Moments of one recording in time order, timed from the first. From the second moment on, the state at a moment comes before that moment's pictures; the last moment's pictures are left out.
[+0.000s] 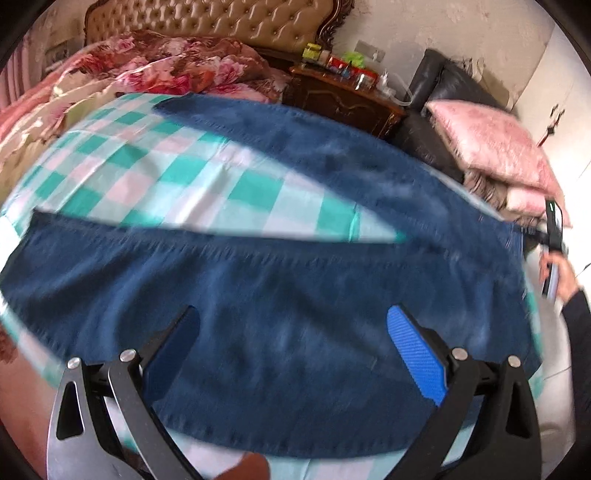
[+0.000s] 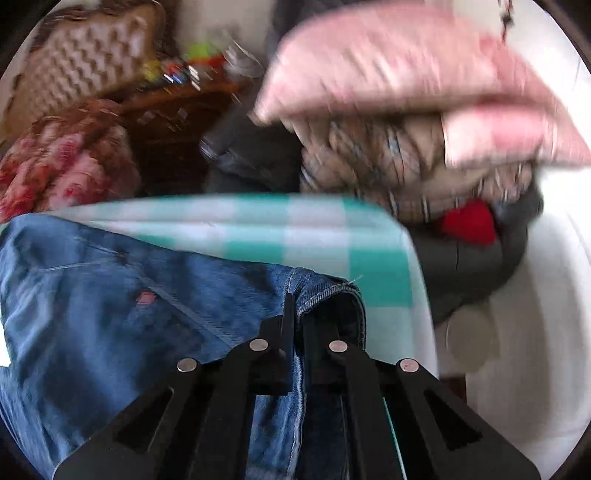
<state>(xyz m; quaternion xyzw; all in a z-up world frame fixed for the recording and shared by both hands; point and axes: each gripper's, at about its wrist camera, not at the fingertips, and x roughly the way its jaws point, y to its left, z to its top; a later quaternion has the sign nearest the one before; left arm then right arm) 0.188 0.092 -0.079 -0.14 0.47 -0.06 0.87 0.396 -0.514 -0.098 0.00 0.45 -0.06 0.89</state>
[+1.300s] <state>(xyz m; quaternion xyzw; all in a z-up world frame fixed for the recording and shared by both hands) 0.528 0.192 -0.184 -0.52 0.45 -0.07 0.72 0.162 -0.461 0.002 0.13 0.34 0.11 0.92</state>
